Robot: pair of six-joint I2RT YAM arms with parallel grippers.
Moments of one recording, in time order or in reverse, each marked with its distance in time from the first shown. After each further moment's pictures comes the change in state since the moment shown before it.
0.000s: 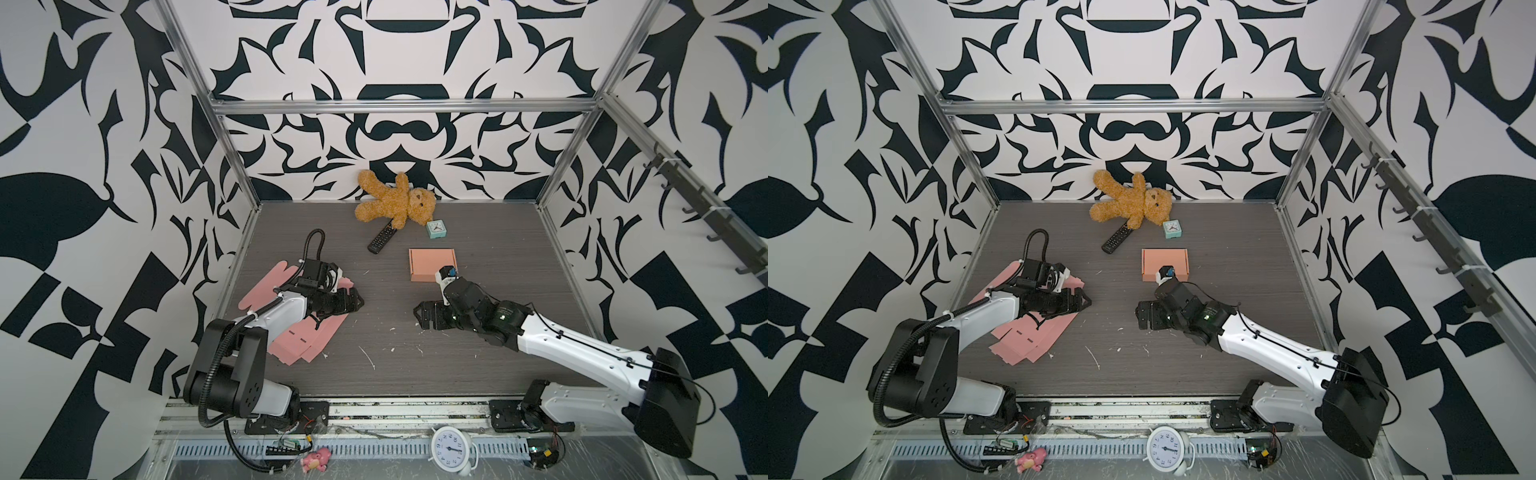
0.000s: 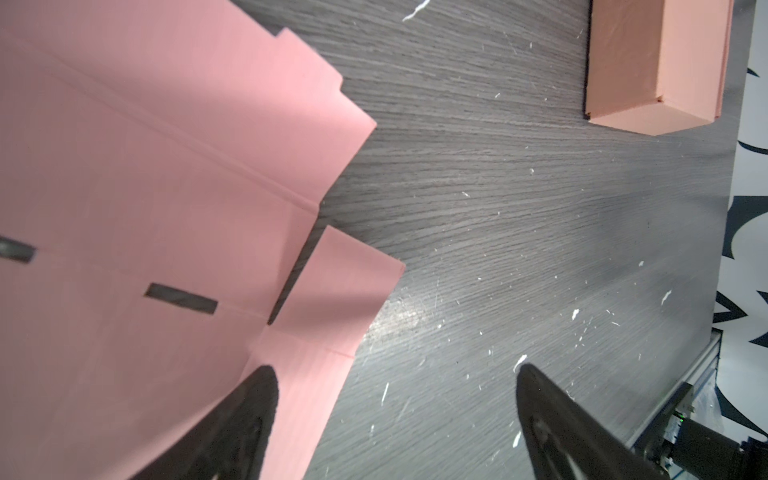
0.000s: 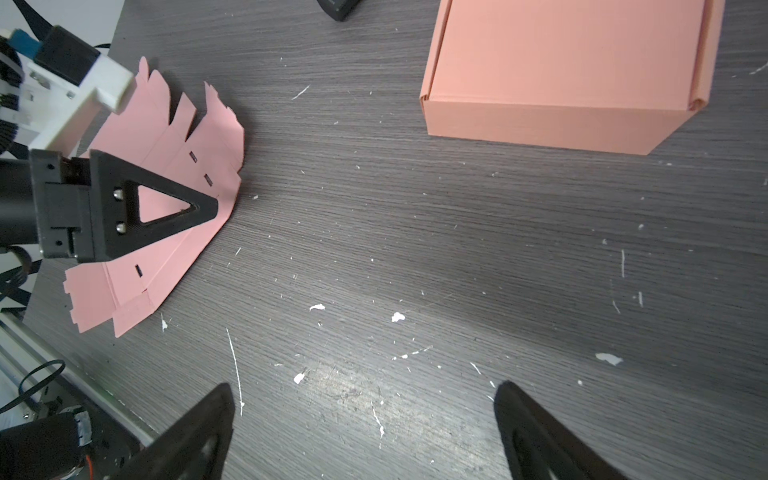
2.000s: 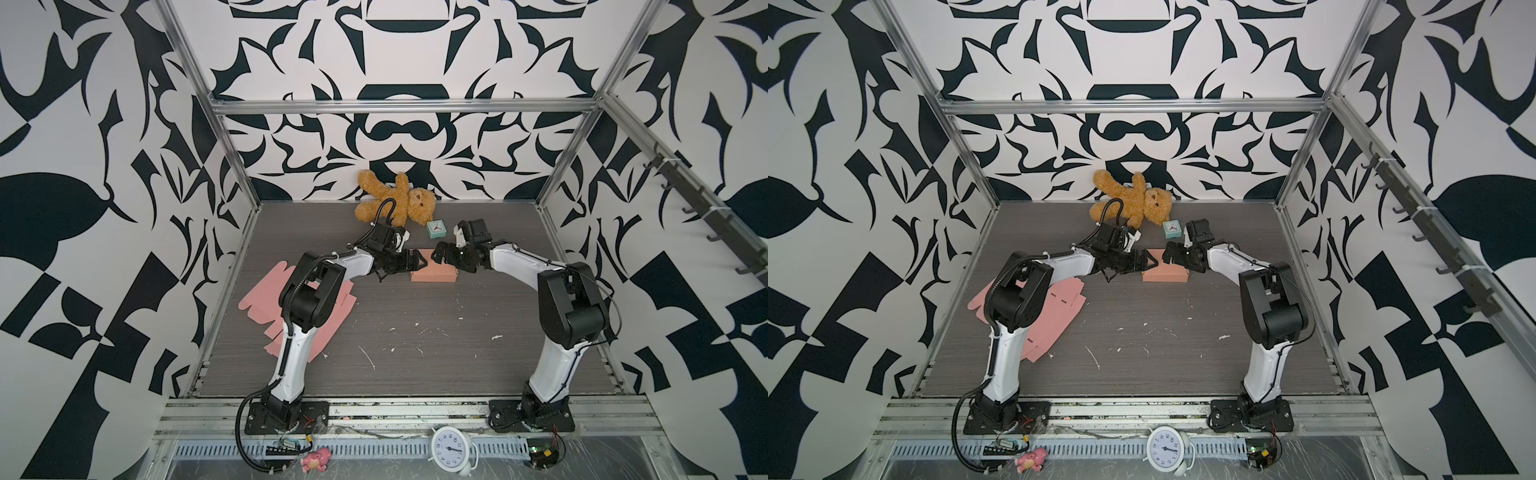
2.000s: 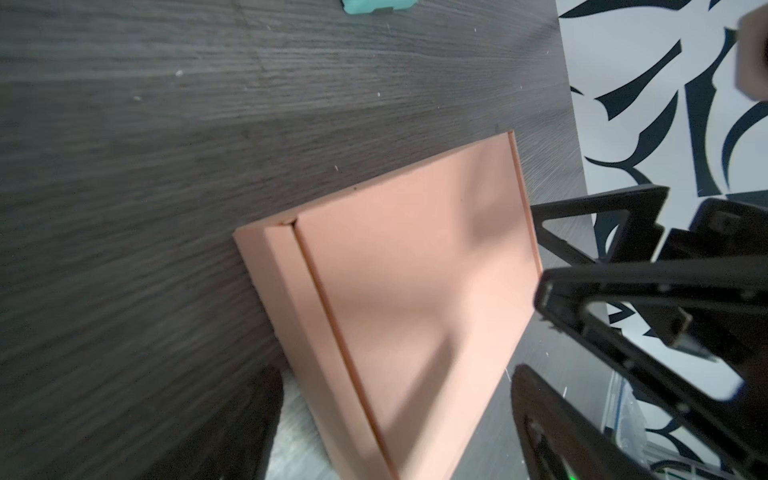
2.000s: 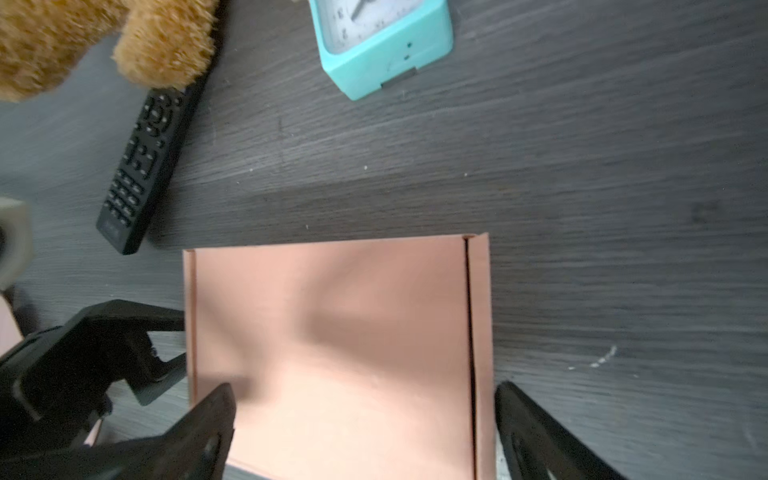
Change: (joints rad) left arm -0.287 0.731 0.752 0.271 0.144 -0.153; right arm -0.571 0.659 0.444 0.110 -0.290 -0.198
